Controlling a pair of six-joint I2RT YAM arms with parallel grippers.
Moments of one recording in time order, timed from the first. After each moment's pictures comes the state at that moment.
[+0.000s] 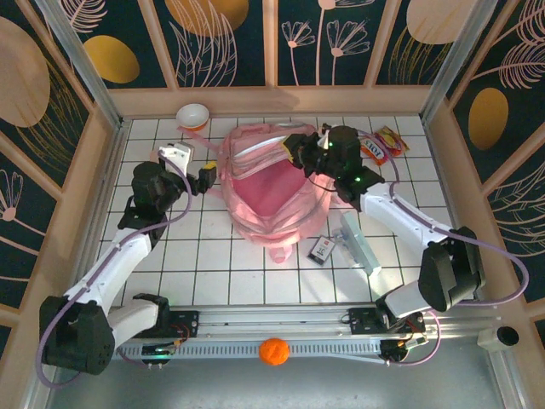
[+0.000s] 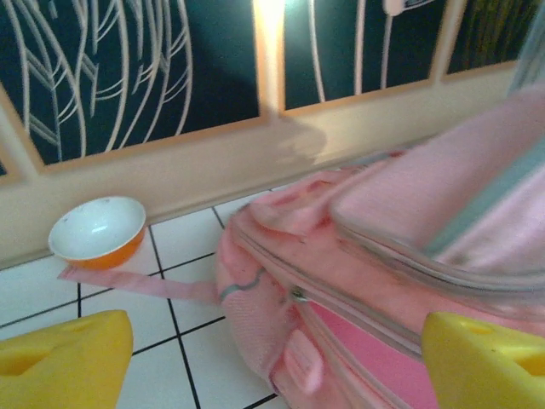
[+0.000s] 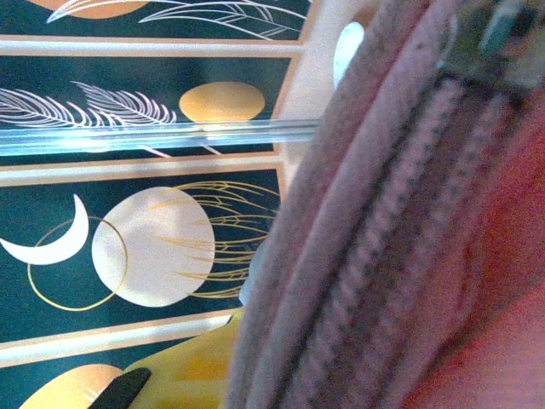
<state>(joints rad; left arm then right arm) -0.20 1.08 0.69 0.20 0.26 0.08 0.55 1.45 1.10 0.16 -0.34 1.44</state>
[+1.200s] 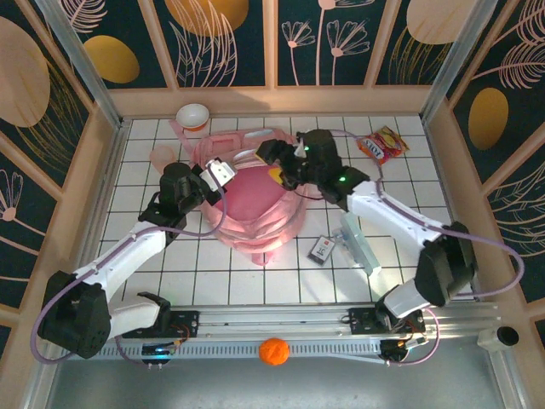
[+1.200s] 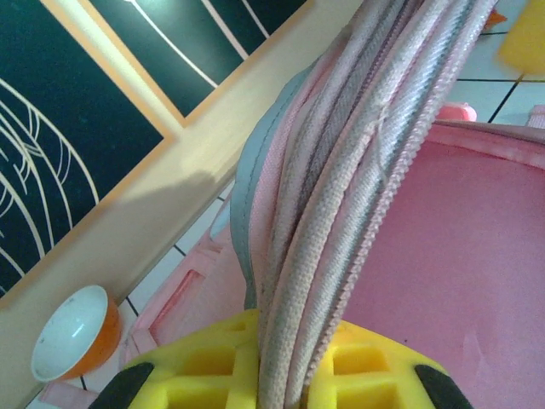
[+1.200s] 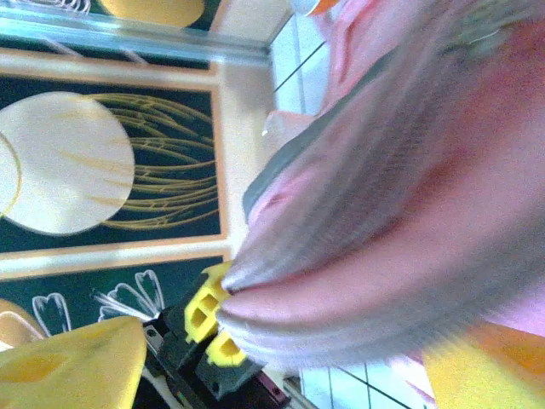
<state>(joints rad) -0.39 1.20 0.72 0.17 0.21 0.54 0.65 1.46 1.21 -0.18 -0.35 1.20</state>
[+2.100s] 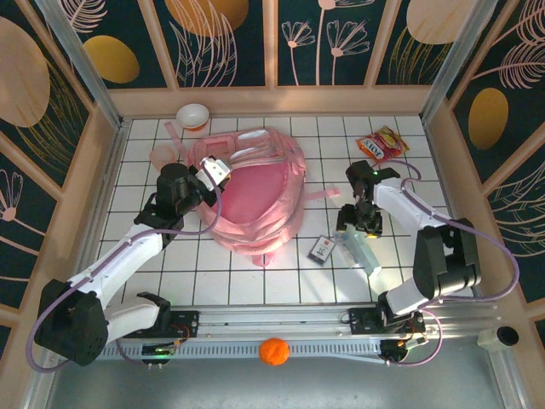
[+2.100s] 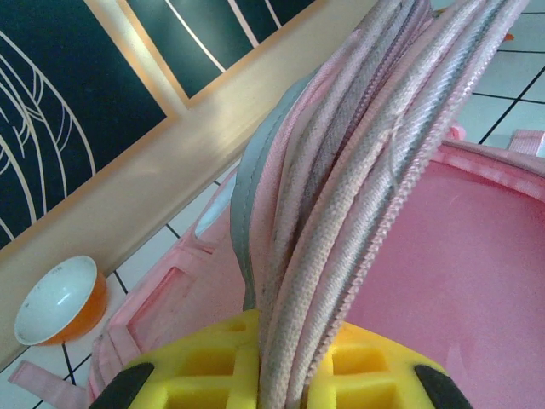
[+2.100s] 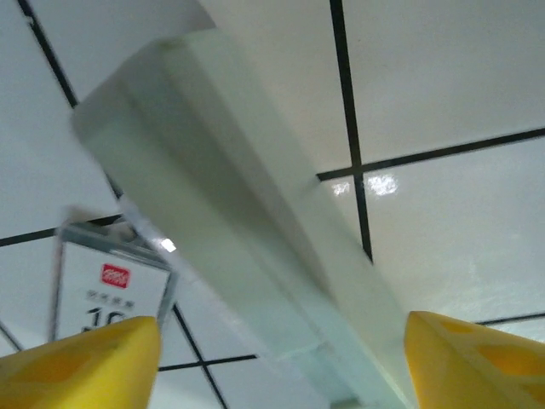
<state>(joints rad) -0.39 1.15 0.73 0.12 0.19 0.44 0.29 1.53 1.03 -1.08 -0.03 0.44</state>
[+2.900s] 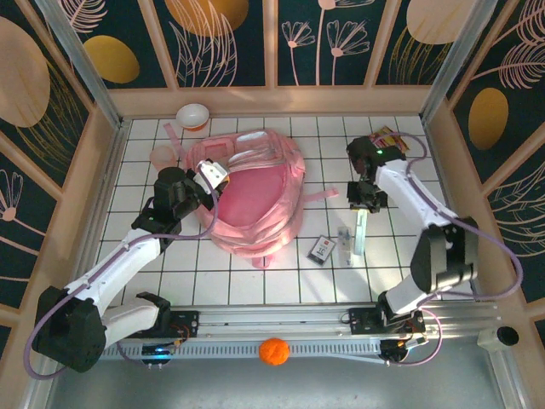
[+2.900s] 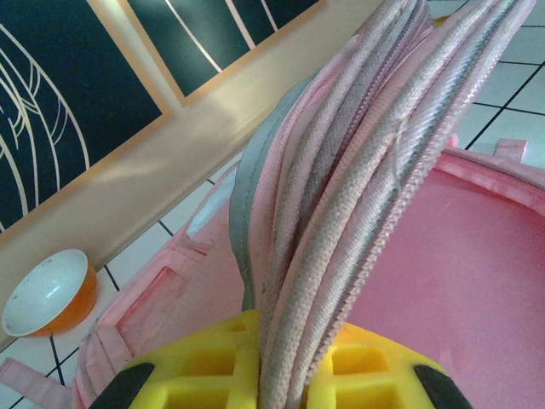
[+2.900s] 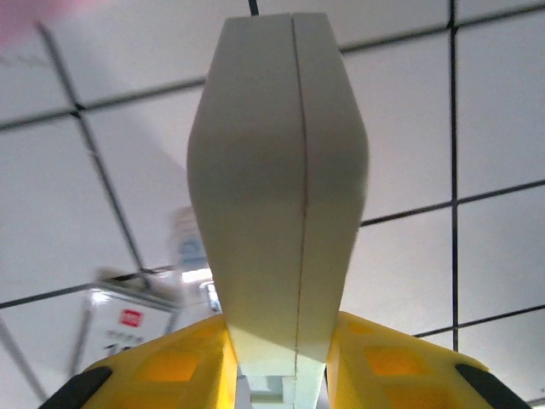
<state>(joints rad) -0.39 1.11 0.69 0.12 0.21 0.40 0.30 1.52 1.32 -1.22 0.12 0.43</state>
